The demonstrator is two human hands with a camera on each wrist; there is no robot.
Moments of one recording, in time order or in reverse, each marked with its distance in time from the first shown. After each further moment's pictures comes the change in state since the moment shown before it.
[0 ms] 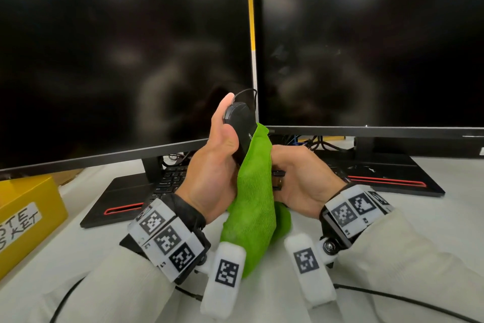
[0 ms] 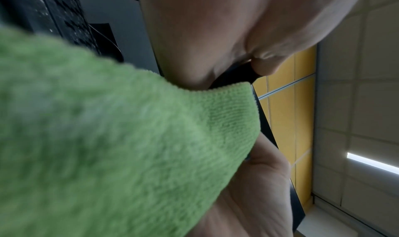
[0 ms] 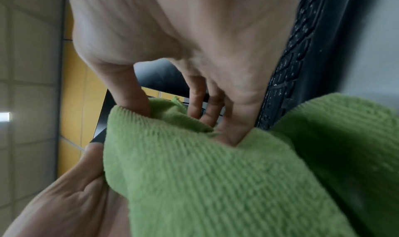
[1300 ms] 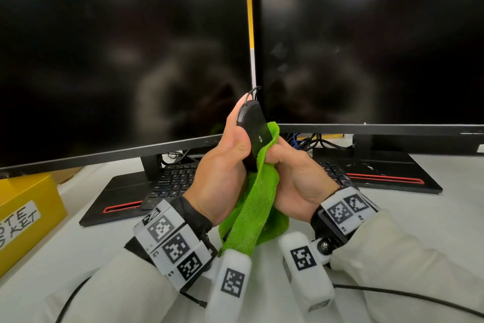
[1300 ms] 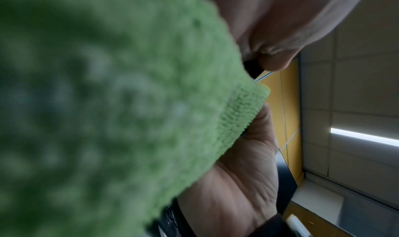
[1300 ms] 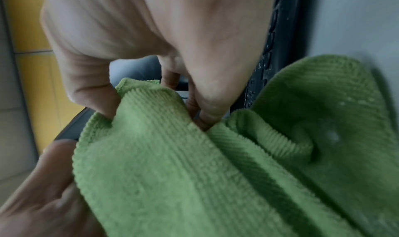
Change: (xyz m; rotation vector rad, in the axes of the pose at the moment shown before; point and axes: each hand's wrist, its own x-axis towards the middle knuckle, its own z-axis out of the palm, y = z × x) left_hand -0.006 -0.008 0.010 0.078 -0.110 0.042; right_hand 0.010 0.014 0.005 0.317 -0.118 -0.159
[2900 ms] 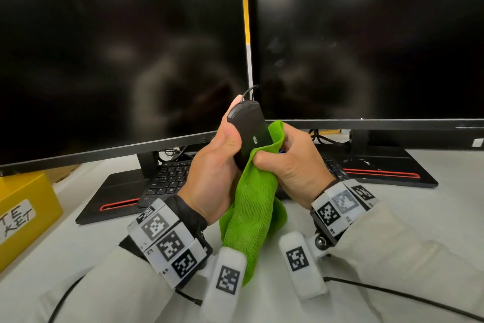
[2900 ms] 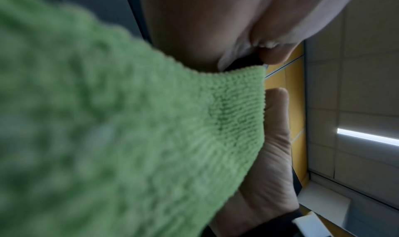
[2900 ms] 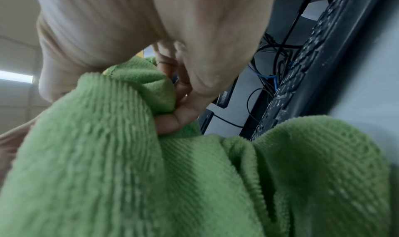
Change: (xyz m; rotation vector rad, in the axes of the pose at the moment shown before) left_hand -0.001 0.000 -0.002 -0.146 0.077 -0.126; right_hand 0.003 -0.005 -0.008 -0.513 0.092 -0.330
